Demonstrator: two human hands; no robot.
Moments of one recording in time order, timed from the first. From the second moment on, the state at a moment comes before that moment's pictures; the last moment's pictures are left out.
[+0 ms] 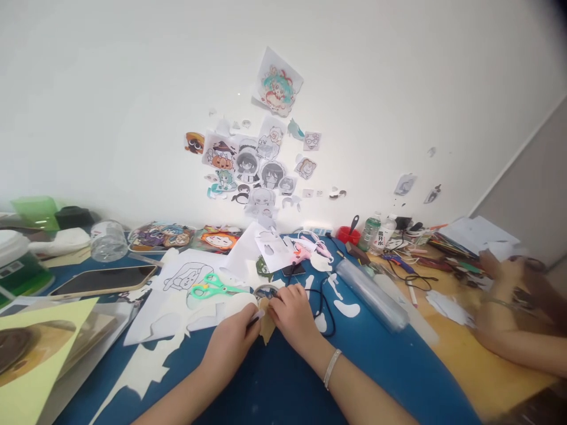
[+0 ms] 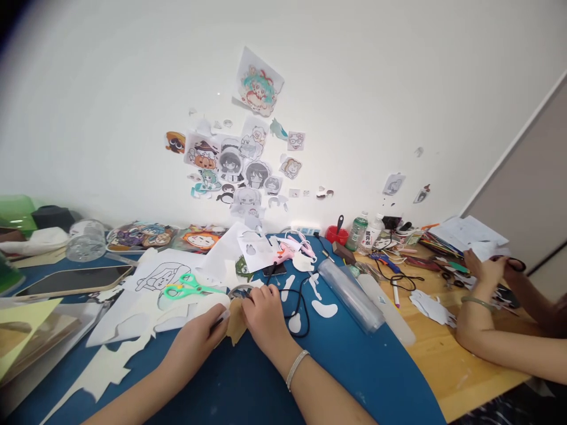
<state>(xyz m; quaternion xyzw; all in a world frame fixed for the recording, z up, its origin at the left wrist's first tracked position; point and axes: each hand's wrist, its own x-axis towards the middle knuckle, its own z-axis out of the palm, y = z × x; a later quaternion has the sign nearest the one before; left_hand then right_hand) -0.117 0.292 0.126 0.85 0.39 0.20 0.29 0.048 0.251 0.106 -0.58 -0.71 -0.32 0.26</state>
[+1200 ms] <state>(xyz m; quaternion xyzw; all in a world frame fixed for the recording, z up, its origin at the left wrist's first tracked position) -0.112 0.285 0.125 0.81 0.43 0.23 0.32 0.038 0.244 0.114 -0.60 -0.66 -0.32 0.33</state>
